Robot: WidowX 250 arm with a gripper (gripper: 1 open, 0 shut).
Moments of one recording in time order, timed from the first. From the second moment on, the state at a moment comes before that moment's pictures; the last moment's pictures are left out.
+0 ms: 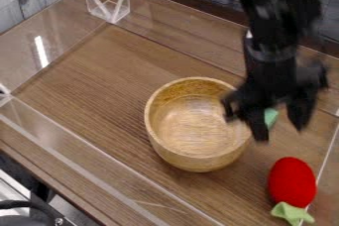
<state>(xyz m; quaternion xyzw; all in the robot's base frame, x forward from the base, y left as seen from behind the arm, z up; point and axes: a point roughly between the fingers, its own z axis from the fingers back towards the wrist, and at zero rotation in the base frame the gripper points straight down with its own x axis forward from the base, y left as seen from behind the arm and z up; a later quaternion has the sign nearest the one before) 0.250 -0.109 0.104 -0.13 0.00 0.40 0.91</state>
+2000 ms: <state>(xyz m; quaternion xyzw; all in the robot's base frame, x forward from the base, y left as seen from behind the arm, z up) 0.246 -0.073 0.134 -0.17 -0.06 0.36 0.92</state>
